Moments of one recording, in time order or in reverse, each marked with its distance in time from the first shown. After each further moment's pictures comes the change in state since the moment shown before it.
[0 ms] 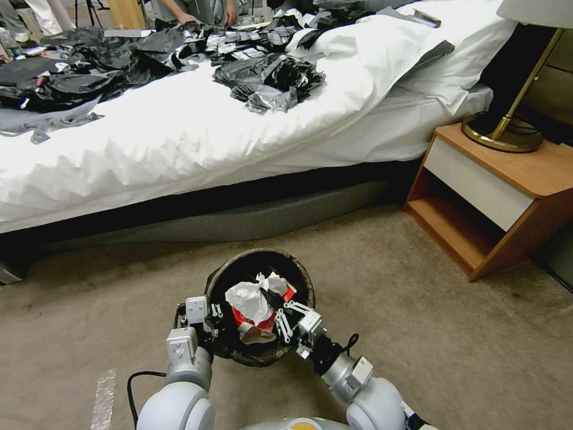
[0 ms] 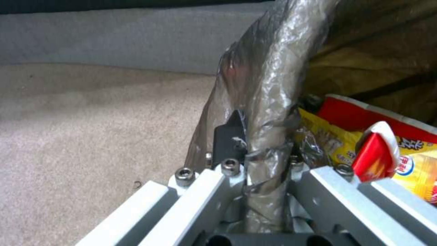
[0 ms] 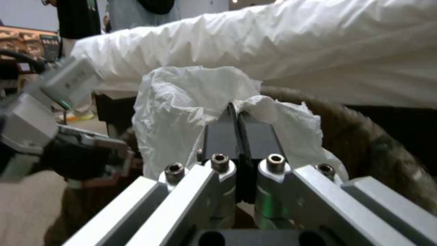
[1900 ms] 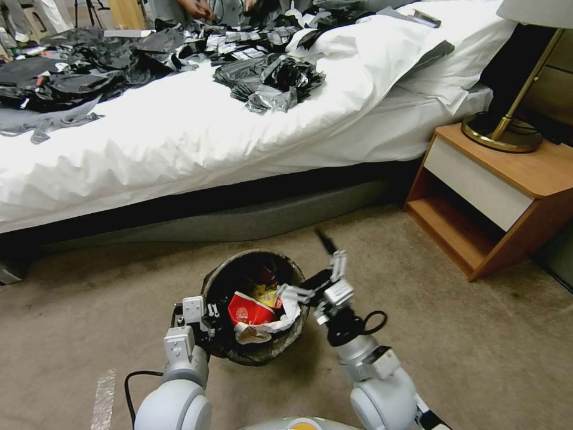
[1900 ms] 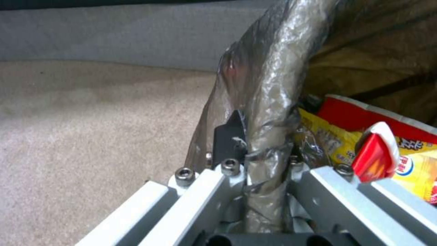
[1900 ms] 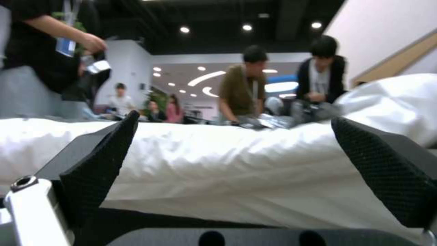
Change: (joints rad) left arm -0.018 0.007 -0.033 0.028 -0.019 -0.001 0.001; right arm -0.158 0.134 0.202 0.283 -0.223 0.077 0.208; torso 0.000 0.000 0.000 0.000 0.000
